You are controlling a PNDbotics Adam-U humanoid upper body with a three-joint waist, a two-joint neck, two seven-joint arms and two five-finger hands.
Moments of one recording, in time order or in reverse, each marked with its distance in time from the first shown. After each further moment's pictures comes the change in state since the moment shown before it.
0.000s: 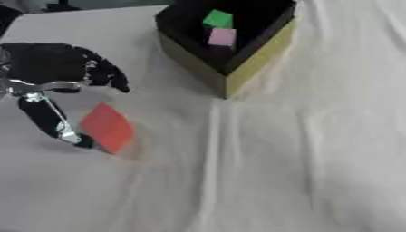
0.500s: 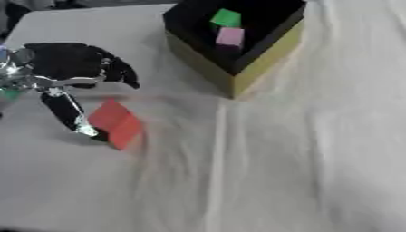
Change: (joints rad) left arm -0.033 -0.033 -0.018 0.085 -0.028 -0.025 -0.005; right arm 0.003 0.008 -0.006 0.000 -0.004 0.004 -0.005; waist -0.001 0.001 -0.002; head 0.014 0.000
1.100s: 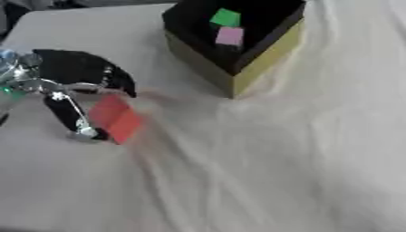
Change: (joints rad) left arm 0.002 -0.017 -0.024 0.082 0.004 -0.033 -0.069; right arm 0.007 0.003 -0.006 0.001 0.000 0.006 -0.005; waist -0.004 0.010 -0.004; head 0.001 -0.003
